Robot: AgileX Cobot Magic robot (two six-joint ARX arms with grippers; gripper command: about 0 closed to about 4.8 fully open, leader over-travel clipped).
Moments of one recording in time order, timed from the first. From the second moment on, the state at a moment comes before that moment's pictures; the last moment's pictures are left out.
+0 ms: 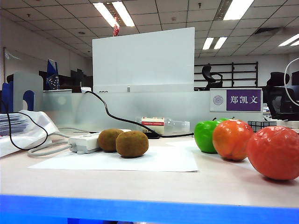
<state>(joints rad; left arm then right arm) -0.35 0.19 0.58 -0.36 0.00 -0.07 0.27 0.00 0.67 -0.61 0.00 0.18</state>
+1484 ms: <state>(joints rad) -0.35 0.13 0.01 0.07 0.00 0.11 0.27 0.00 0.01 -0.02 -0.04 0.09</state>
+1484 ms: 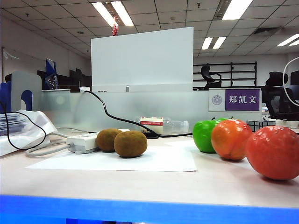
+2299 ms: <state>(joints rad) -0.35 0.13 0.01 0.12 0.00 0.01 0.26 0.00 0.01 0.01 0.00 0.08</state>
